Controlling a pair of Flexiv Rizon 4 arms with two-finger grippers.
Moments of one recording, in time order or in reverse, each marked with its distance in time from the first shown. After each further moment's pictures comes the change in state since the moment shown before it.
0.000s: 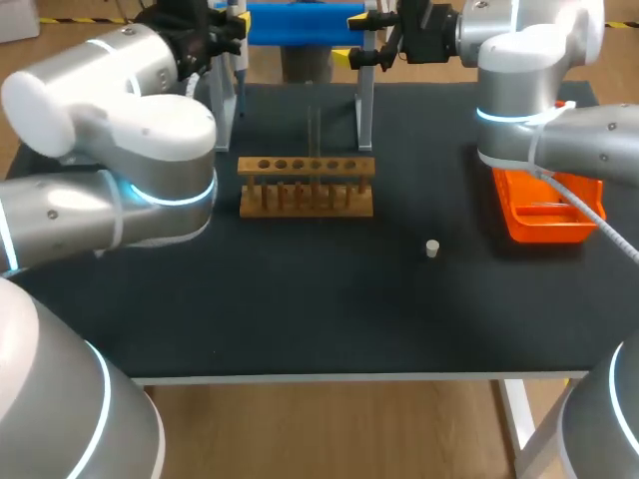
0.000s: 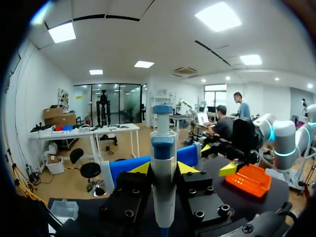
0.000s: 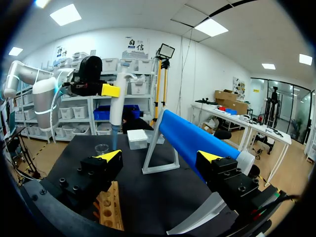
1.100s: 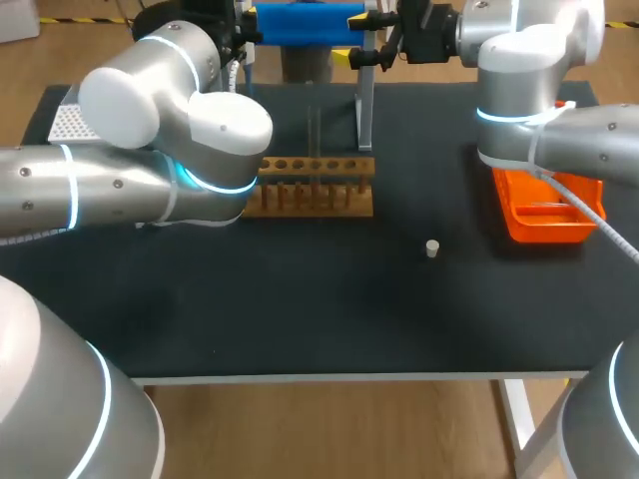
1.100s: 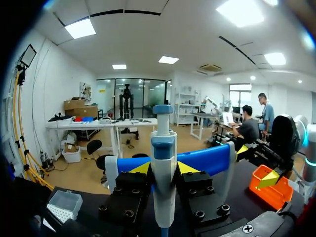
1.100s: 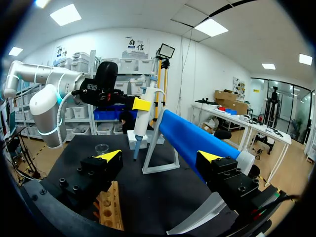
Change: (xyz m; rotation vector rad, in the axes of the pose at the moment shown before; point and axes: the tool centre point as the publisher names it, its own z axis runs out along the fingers) left arm -0.035 0.021 0.057 -0.028 -0.224 -0.065; right arm 0.000 0.000 0.000 0.000 0.000 0.000
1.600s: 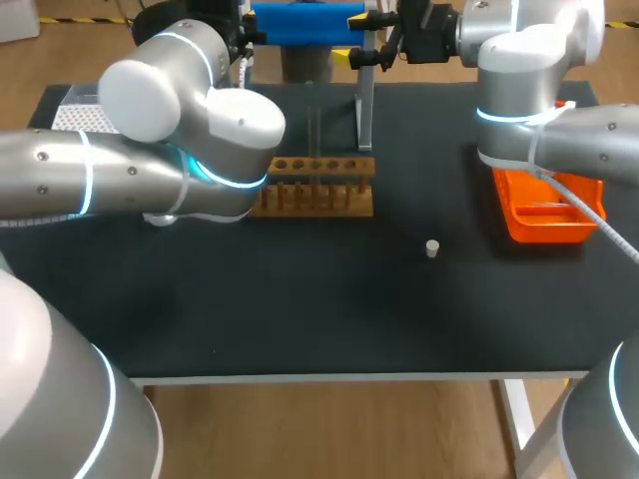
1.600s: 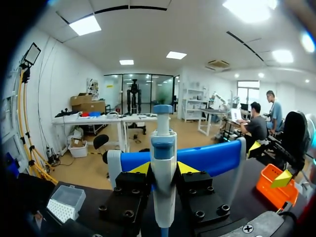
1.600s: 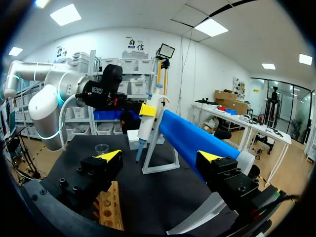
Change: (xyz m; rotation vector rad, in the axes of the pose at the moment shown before) left arm -0.009 0.011 0.014 -0.047 -0.071 -0.009; right arm 0.000 0.000 0.000 0.000 0.000 0.000
